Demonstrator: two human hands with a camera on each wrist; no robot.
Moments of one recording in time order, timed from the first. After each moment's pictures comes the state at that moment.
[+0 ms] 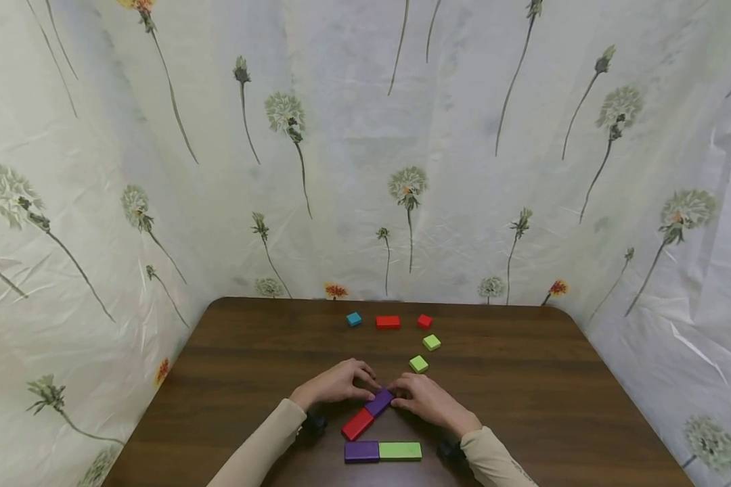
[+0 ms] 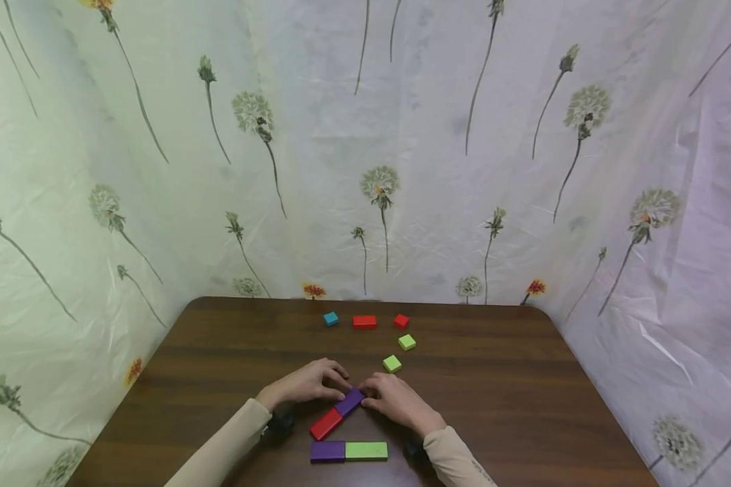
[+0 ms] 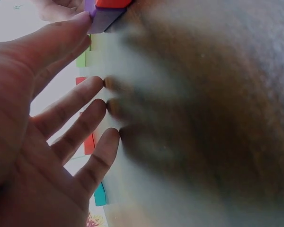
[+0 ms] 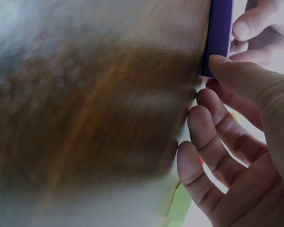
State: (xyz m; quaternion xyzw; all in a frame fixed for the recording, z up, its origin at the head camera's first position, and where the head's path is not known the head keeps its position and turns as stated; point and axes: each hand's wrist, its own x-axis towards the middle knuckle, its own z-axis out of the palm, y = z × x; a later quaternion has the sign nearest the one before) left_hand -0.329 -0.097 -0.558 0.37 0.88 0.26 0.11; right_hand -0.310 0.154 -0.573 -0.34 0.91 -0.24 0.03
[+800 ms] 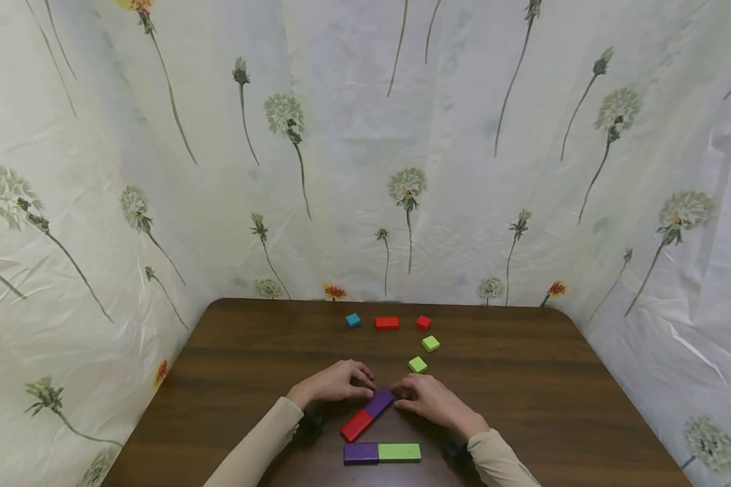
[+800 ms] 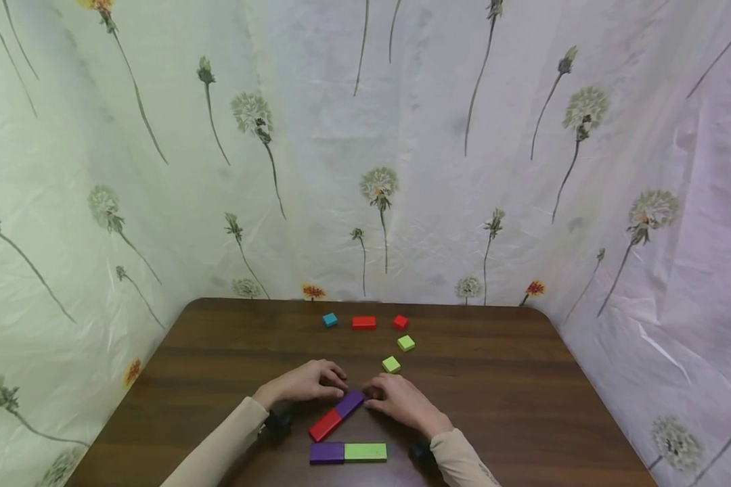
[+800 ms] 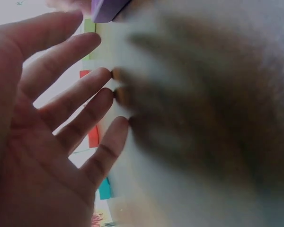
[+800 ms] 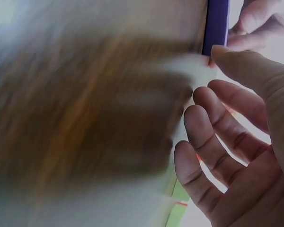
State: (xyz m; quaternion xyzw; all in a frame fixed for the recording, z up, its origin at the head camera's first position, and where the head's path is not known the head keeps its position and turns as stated) left_hand -0.330 -0.102 -0.553 0.36 0.88 0.28 0.14; right_hand -0.309 0.165 -0.571 -0.34 0.90 -0.26 0.03
